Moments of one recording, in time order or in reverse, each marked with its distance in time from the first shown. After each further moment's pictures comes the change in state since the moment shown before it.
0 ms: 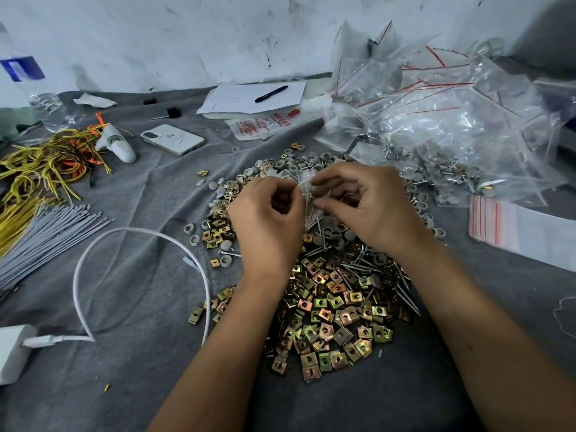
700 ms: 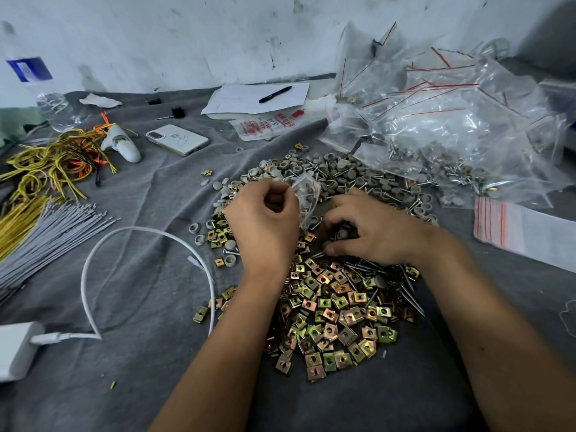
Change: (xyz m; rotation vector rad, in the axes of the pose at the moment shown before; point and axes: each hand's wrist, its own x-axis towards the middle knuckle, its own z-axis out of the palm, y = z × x) left_hand 0.003 -0.012 0.003 -0.031 0.039 -0.170; right_hand 0.000 0.010 -0.009 -0.419 -0.566 0.076
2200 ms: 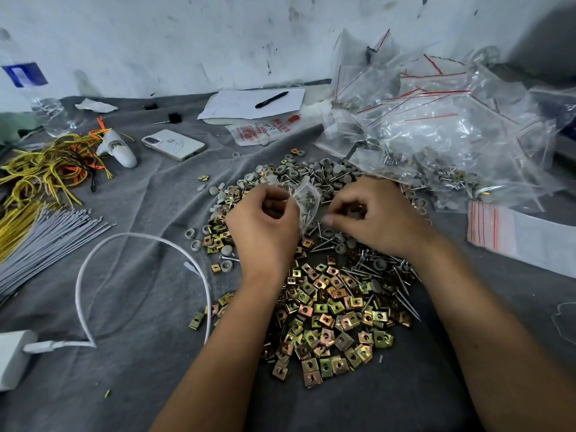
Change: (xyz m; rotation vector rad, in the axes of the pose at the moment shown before) left_hand -0.004 0.006 0.000 -0.088 -0.078 -0.111; right_hand -0.005 0.002 -0.007 0.129 0.352 0.016
